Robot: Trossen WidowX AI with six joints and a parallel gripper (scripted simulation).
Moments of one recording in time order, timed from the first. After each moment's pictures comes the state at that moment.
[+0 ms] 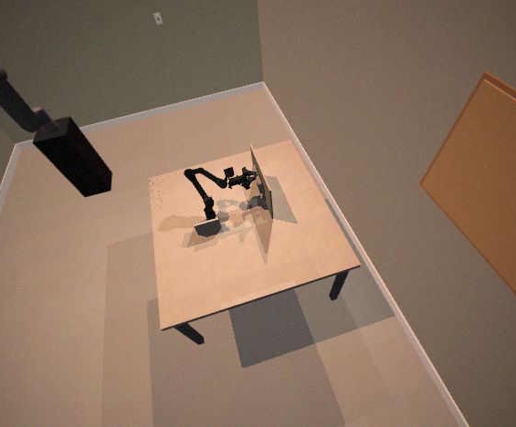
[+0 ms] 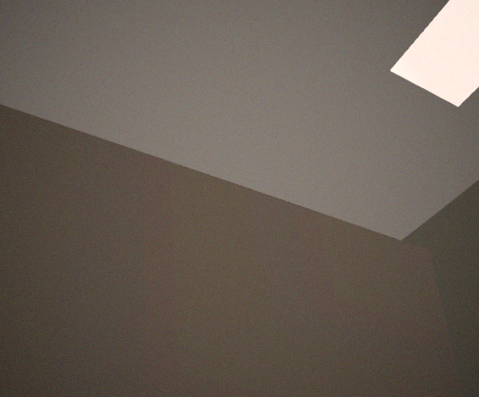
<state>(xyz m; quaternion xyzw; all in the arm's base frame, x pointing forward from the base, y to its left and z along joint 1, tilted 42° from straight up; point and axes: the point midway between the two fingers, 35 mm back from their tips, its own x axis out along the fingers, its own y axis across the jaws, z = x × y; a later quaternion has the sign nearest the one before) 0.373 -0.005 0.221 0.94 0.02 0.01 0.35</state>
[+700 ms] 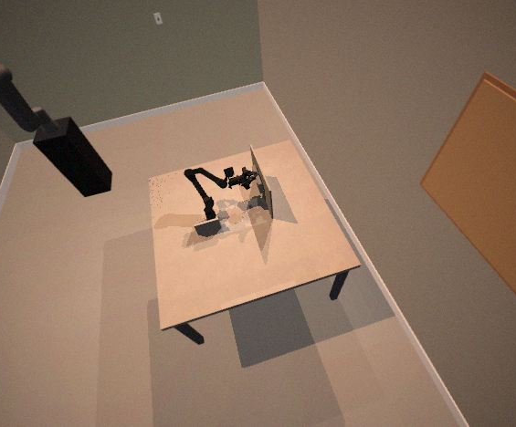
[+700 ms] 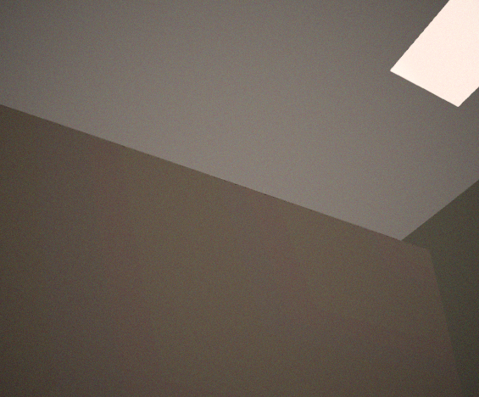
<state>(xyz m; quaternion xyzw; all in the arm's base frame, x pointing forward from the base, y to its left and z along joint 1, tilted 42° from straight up) 0.373 -0.006 0.222 0.94 0.02 0.01 0.35</state>
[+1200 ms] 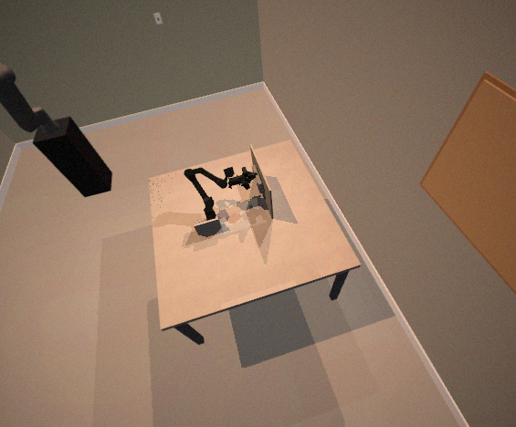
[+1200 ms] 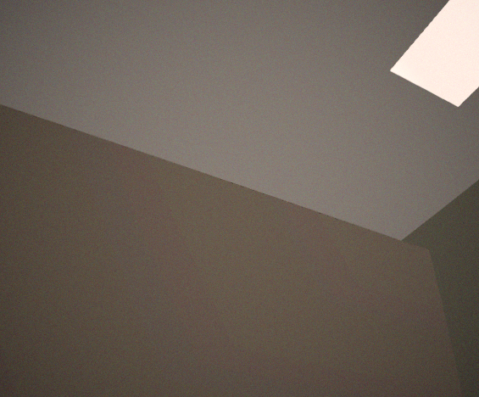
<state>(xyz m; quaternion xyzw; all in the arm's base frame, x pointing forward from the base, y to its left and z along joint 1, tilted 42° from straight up) 0.373 -0.006 0.222 0.94 0.02 0.01 0.35</state>
